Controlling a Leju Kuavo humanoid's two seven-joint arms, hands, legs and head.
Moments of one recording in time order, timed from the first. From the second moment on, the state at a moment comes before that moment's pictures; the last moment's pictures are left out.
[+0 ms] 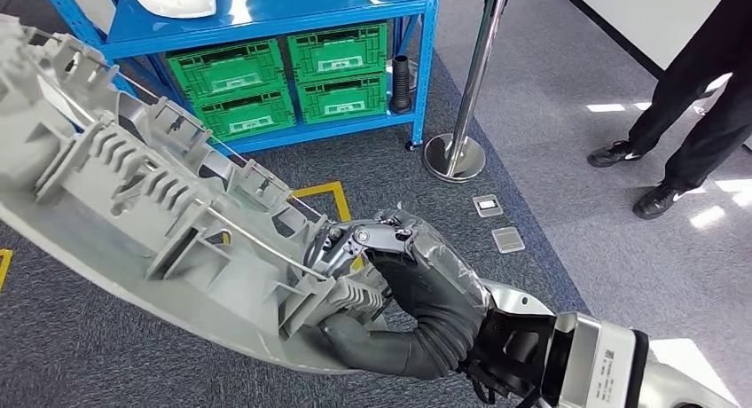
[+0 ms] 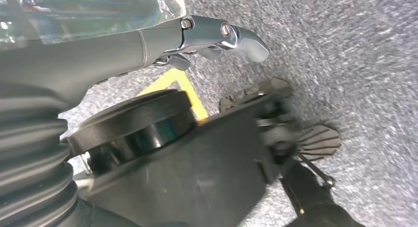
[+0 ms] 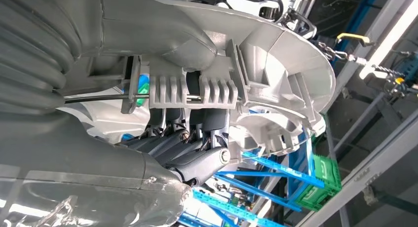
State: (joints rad) left arm -0.15 0.06 -1.10 -0.31 0.79 0.18 -0.12; right arm -0.72 -0.36 0.95 -2.22 -0.28 -0.19 -0.08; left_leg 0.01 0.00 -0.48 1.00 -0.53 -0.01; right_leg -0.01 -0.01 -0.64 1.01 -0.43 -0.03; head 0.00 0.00
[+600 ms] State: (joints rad) left arm -0.15 0.06 -1.10 -0.32 0.79 0.18 -0.12; right arm -0.72 -0.37 0.94 -2.22 -0.28 -0.18 -0.08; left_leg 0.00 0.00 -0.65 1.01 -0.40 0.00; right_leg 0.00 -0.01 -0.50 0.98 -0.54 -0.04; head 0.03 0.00
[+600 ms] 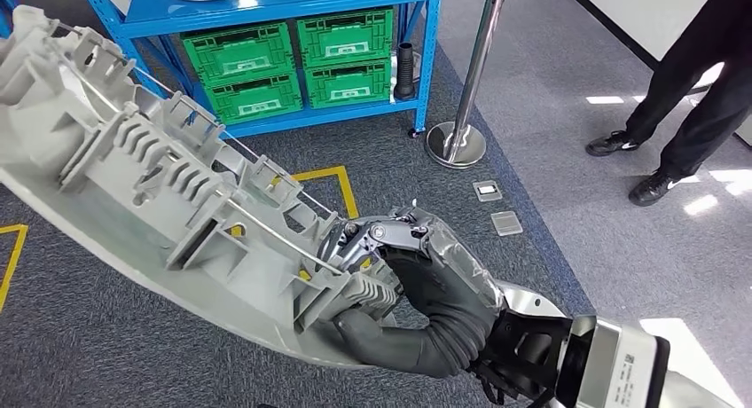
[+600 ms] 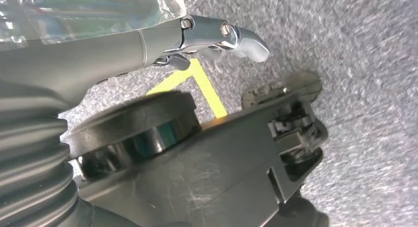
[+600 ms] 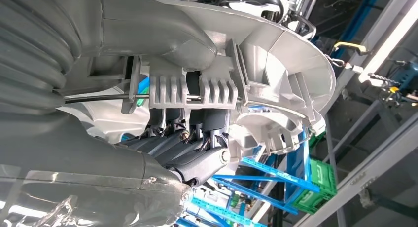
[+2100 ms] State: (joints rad) left arm -0.16 0.06 -1.12 -0.32 0.78 0.19 -0.13; right arm -0.71 -0.37 0.93 -2.22 -0.24 -0.17 -0.10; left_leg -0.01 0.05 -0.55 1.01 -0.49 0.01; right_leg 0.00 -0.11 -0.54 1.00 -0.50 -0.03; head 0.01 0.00
